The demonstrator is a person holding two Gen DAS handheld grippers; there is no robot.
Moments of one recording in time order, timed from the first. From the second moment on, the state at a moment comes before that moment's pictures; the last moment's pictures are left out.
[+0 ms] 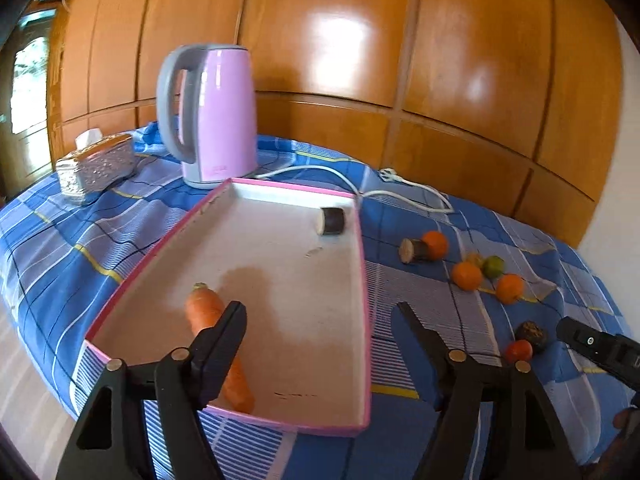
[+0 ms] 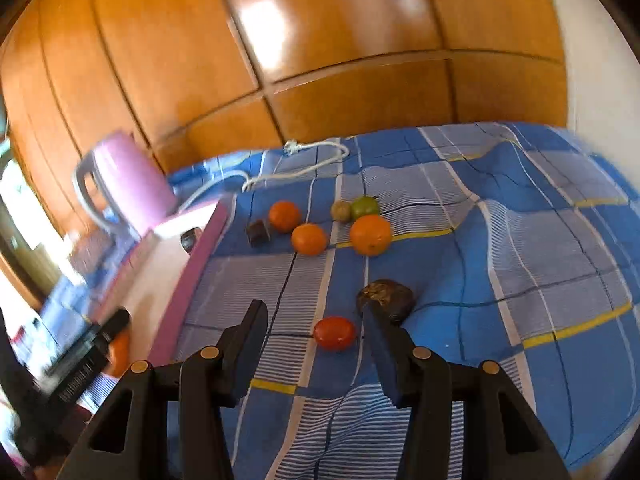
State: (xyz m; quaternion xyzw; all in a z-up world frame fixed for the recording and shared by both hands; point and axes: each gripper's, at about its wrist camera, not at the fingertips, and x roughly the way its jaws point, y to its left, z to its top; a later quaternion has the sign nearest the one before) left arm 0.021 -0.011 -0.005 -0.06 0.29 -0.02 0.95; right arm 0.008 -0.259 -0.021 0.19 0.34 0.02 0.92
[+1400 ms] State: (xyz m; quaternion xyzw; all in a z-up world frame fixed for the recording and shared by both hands) left arm 0.013 -0.088 -0.023 0.04 0.34 -0.20 0.92; right arm 0.062 -0.276 -0.052 0.16 0.40 -0.05 0.90
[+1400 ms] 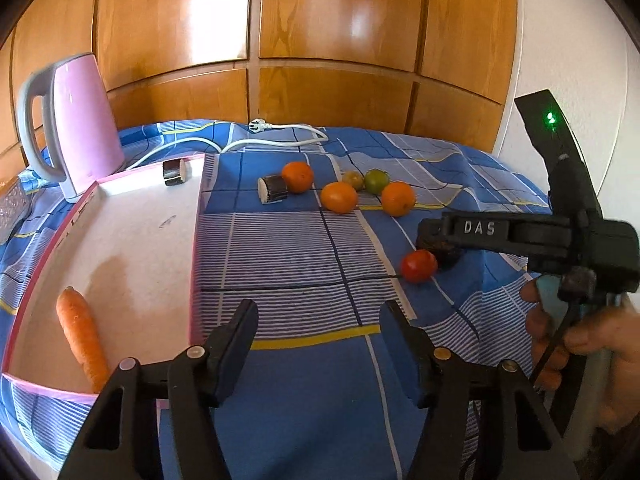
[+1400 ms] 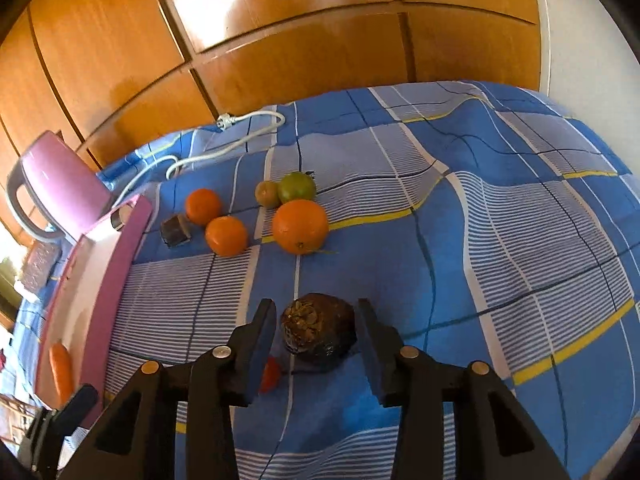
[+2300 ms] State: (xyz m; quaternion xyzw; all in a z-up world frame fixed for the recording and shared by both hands) left arm 0.040 -0.141 -0.029 0.06 0.38 -0.27 0.88; right arm 0.060 -0.315 -0.068 0.27 0.41 -0.06 0.87
